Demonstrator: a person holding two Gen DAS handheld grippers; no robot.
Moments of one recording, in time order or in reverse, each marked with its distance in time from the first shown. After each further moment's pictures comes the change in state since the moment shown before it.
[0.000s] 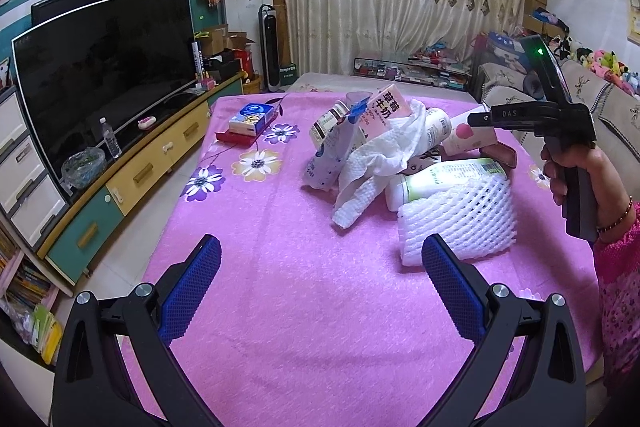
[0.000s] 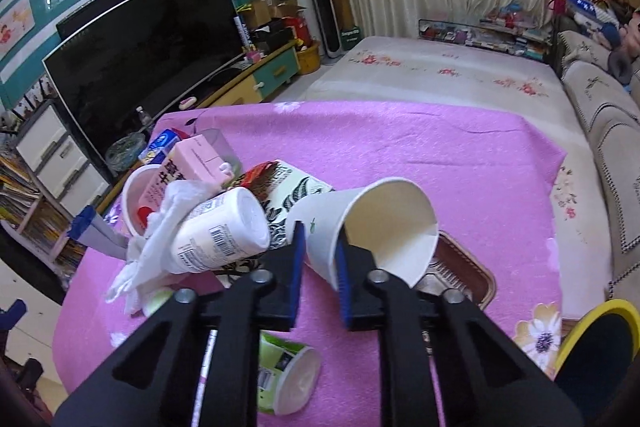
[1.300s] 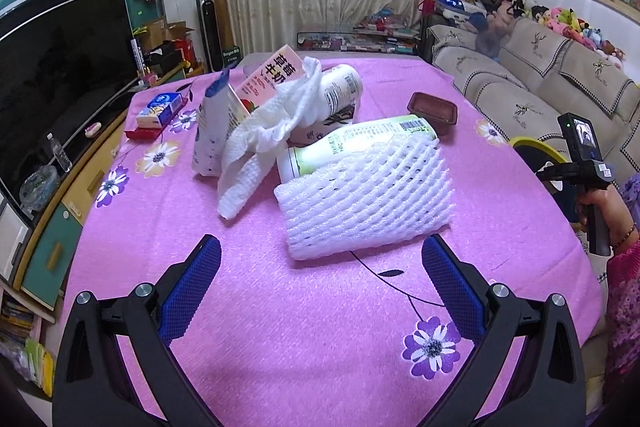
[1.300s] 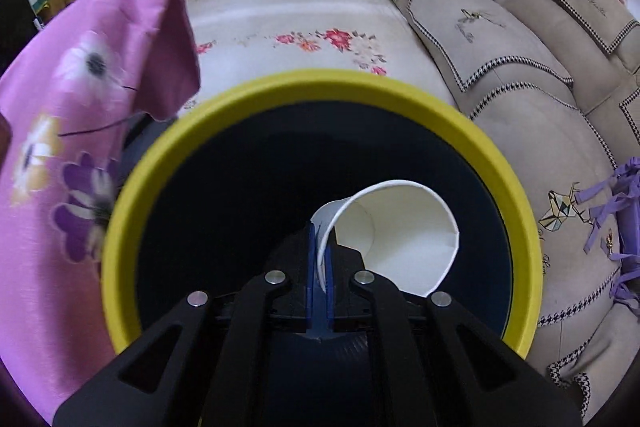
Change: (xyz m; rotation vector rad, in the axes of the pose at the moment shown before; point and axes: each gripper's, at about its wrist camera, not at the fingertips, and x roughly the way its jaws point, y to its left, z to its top) left arm 0.043 -0.087 -0.005 0.129 0.097 -0.149; right arm -0.056 -0.266 -0.157 0.403 0.226 -0.599
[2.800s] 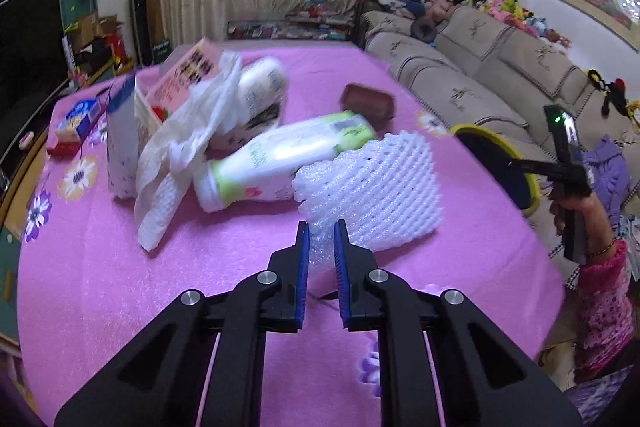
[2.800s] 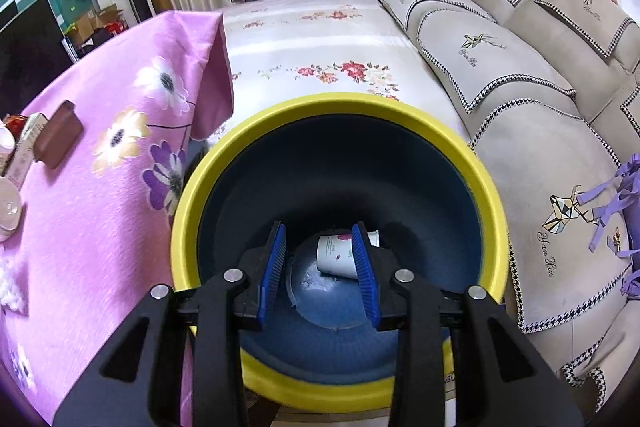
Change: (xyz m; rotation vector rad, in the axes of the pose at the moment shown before) left arm 0.020 -0.013 0.027 0.067 0.029 -0.283; right arm -0.074 -0.001 -0.038 -0.008 -0.146 0.099
